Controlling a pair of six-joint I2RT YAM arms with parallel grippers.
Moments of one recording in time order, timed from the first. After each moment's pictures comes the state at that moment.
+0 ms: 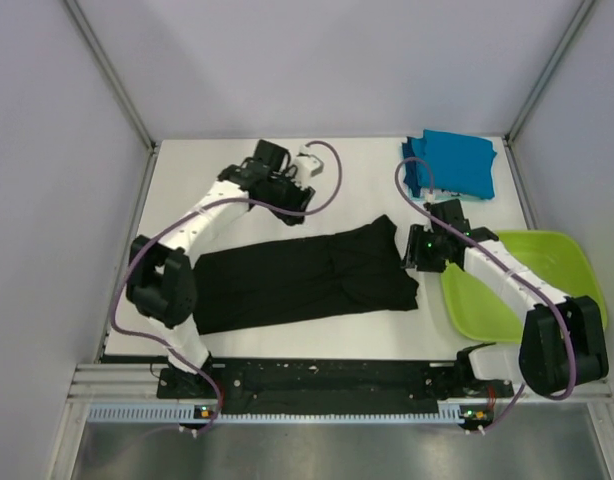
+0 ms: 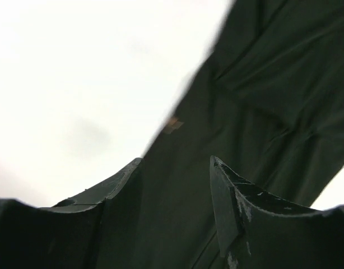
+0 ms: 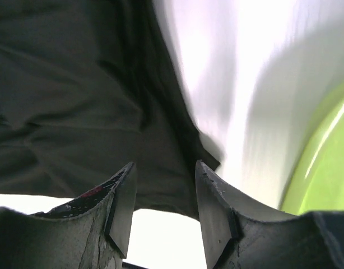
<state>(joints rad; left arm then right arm) -0.49 1.81 1.56 -0.68 0.31 0.27 0.26 1.29 0.83 -0.53 -0.13 0.39</state>
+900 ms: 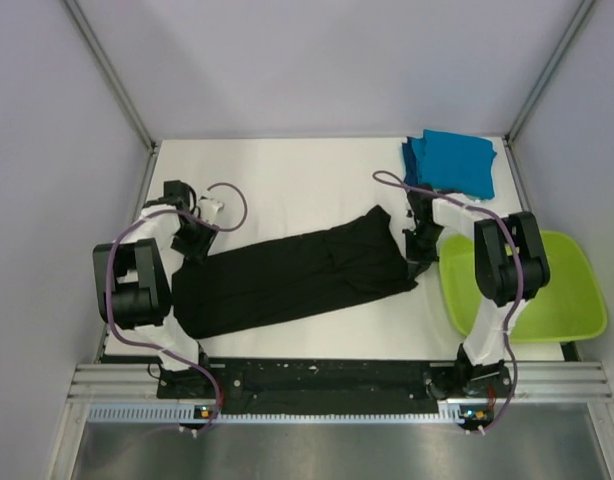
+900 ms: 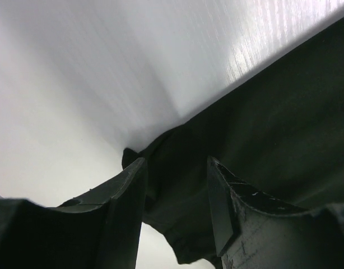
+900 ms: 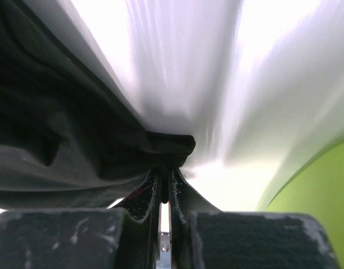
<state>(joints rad) 0.12 1.70 1.12 -0.71 0.08 0.54 0.23 1.81 1.12 -0.89 -0.12 0.31</state>
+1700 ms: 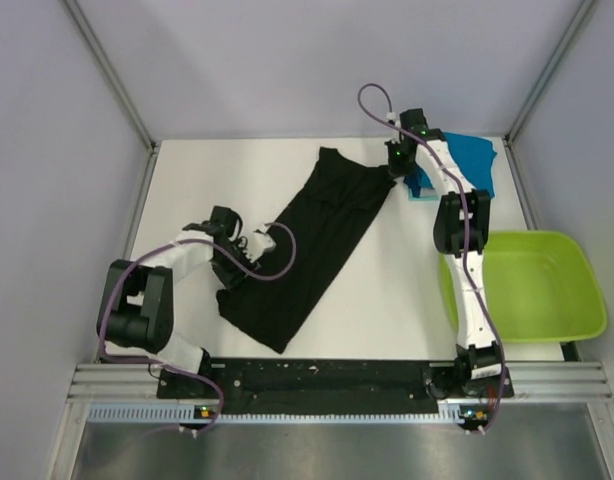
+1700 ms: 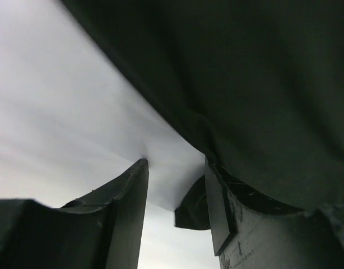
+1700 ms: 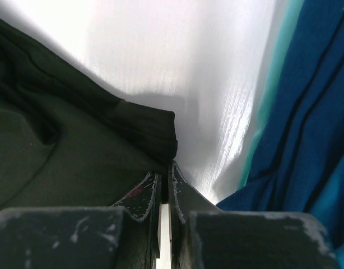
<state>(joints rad) -0.16 1.57 0.88 -0.66 0.18 0.69 0.17 2.60 2.44 -0.83 -0.13 0.07</state>
